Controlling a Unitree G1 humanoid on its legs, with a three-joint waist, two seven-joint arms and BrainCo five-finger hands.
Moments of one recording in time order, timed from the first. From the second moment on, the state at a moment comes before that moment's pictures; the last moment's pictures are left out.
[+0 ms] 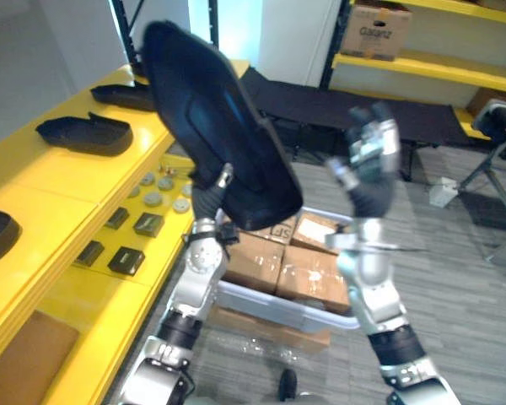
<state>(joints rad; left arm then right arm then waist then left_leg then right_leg) -0.33 0.07 -0.11 0.19 -0.07 -0.20 0.54 -0.29 -0.20 -0.03 -0.20 0.30 -0.56 -0.32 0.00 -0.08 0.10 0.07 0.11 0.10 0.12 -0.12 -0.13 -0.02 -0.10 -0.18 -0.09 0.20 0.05</state>
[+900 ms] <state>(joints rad) 0.22 -0.01 0.28 -0.15 -0.11 -0.32 0.51 0.20 -0.03 -0.18 0.21 0.54 -0.40 -0.17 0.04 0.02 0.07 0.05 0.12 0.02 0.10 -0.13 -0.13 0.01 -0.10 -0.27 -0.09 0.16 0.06</state>
